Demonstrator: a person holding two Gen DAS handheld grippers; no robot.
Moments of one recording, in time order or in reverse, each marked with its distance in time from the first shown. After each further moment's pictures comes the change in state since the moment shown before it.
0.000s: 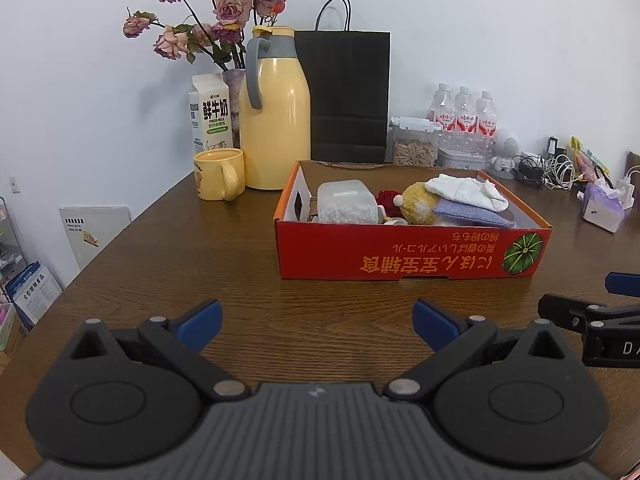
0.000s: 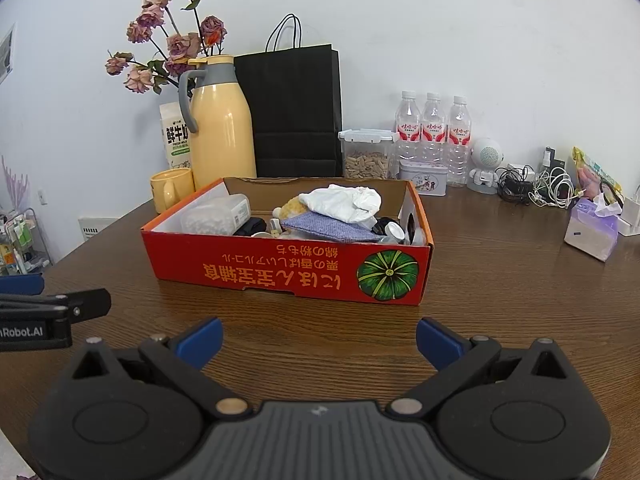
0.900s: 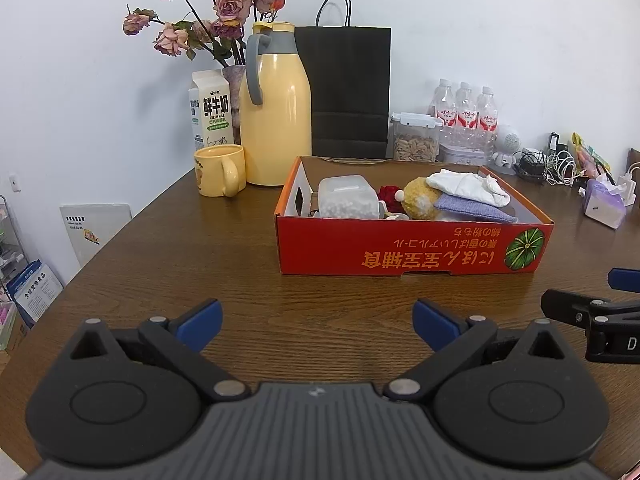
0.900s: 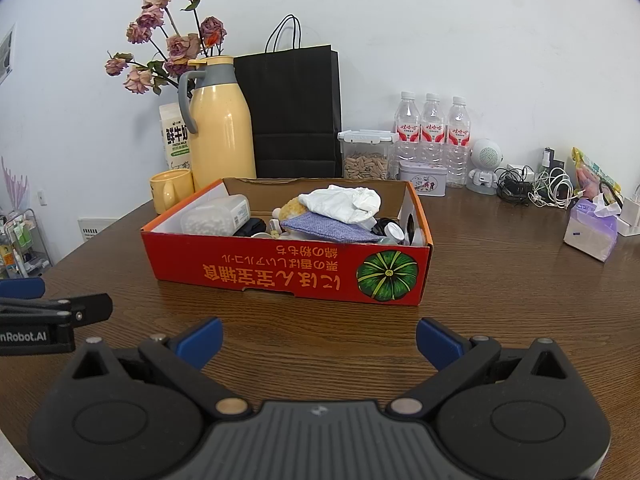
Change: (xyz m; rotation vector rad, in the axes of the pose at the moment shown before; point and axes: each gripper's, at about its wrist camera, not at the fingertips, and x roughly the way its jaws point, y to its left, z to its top) left arm 0.001 -0.001 -0.002 0.001 0.006 0.004; right arm 0.000 0.000 0.000 0.001 -0.001 0.000
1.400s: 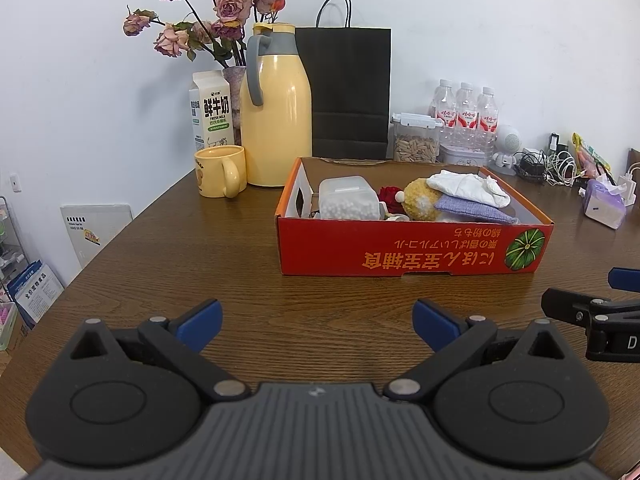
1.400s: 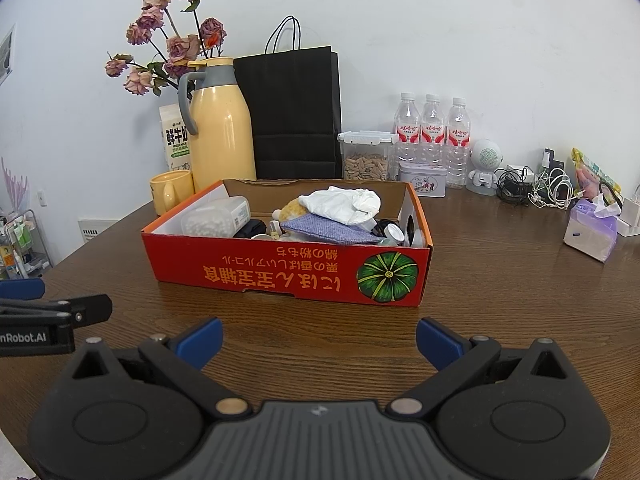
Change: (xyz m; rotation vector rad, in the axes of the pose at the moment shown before) left arm -0.001 0.000 0.001 0.001 0.000 -0.001; right arm 0.000 0.000 0.000 0.000 -0.001 0.000
